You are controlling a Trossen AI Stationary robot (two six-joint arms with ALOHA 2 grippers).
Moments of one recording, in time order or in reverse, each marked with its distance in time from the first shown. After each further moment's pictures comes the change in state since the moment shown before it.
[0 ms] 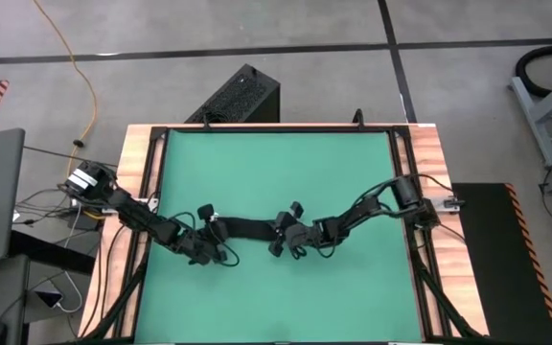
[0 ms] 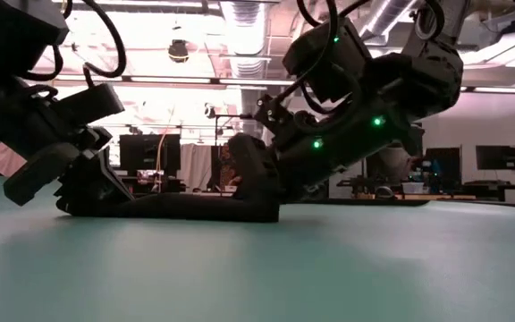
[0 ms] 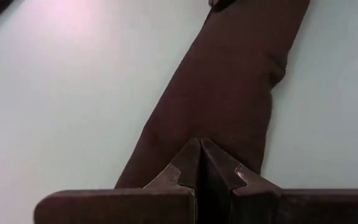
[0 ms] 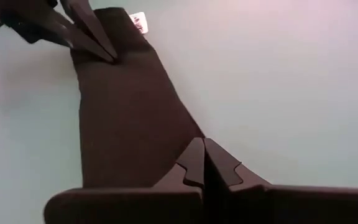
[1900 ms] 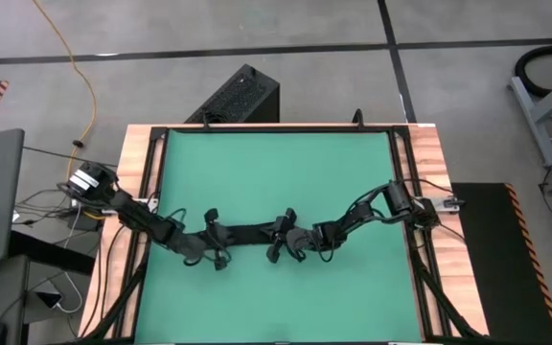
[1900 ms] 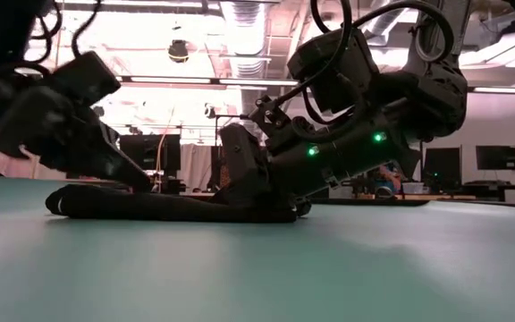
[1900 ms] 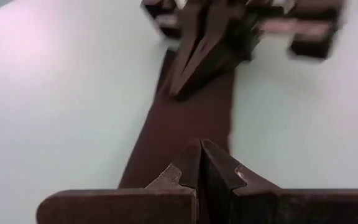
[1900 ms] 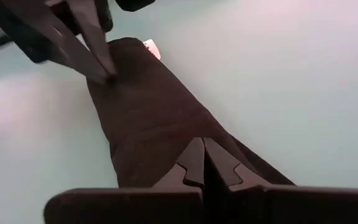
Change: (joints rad) left arm -0.009 0.014 -0.086 0.449 0.090 0.064; right arm 0.012 0.130 0.002 0.168 -0.090 0.065
